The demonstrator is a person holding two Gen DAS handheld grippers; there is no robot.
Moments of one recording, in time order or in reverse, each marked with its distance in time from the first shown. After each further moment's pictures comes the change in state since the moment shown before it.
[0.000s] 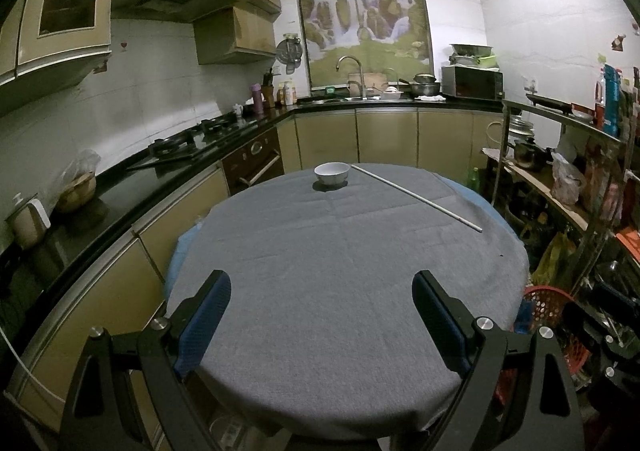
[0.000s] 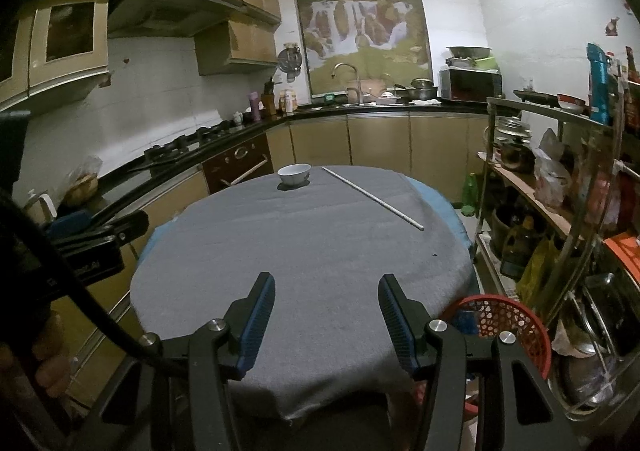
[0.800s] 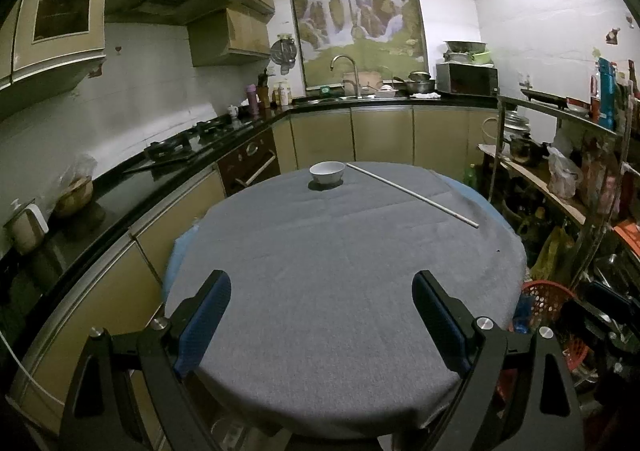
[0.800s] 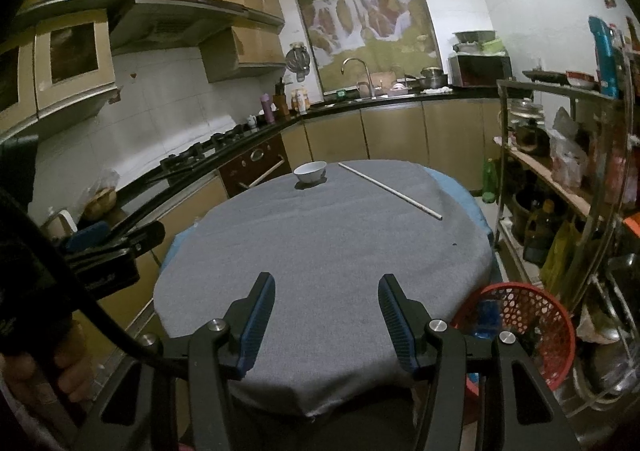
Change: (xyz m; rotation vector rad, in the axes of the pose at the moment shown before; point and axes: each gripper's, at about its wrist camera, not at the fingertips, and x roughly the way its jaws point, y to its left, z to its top) left arm 0.002 -0.001 -0.002 0.020 -0.002 -0.013; right arm 0.003 -0.013 -0.003 0.050 0.005 0.082
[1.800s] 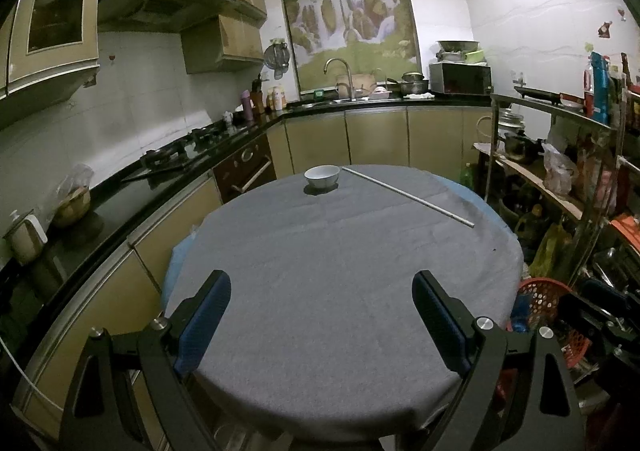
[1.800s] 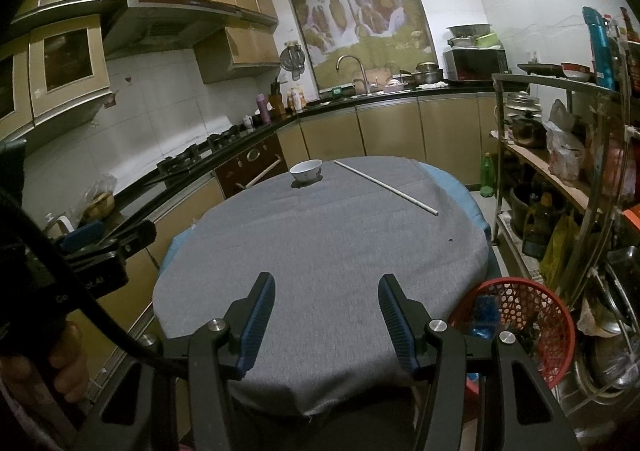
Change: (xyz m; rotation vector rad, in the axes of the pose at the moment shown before) left arm -0.003 -0.008 0.004 0.023 -0.009 -0.007; right arm 0.003 -0.011 0.003 0.042 0.012 0.006
